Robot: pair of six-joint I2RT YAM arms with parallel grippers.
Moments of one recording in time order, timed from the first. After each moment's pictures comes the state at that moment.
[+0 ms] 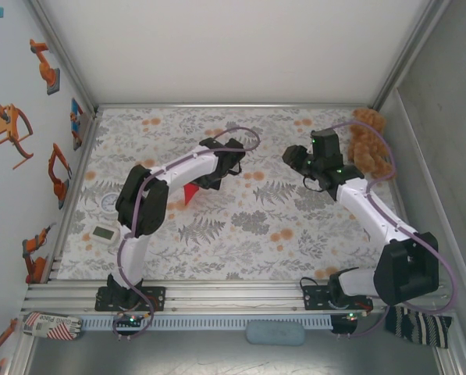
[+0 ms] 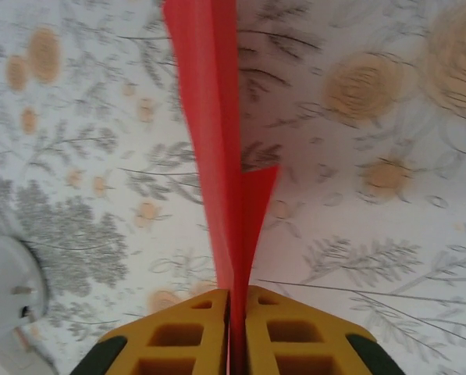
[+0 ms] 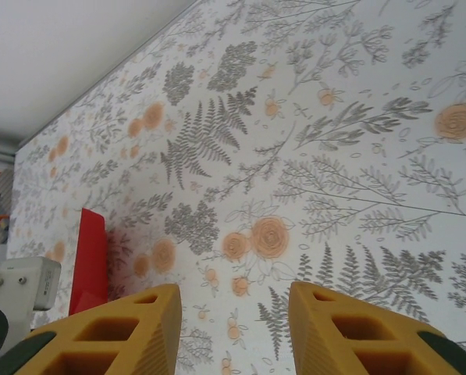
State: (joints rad) left arm -0.77 2.12 1.71 -1.19 -0.56 -0.57; right arm 0.30 1.33 0.99 -0.33 -0.15 0.73
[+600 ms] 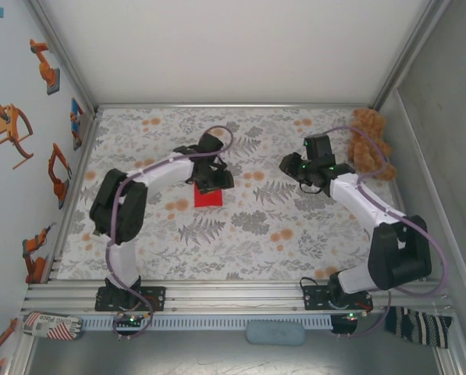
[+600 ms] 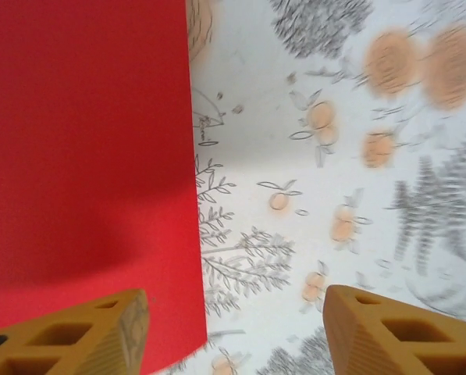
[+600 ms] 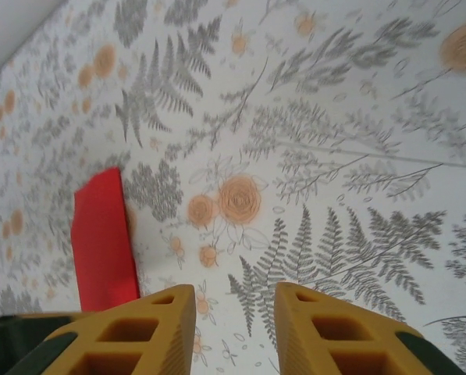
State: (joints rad) left arm -0.63 1.89 1.36 -0.64 0.20 -0.68; right arm 0.31 1.46 0.98 -0.34 -0.22 0.72
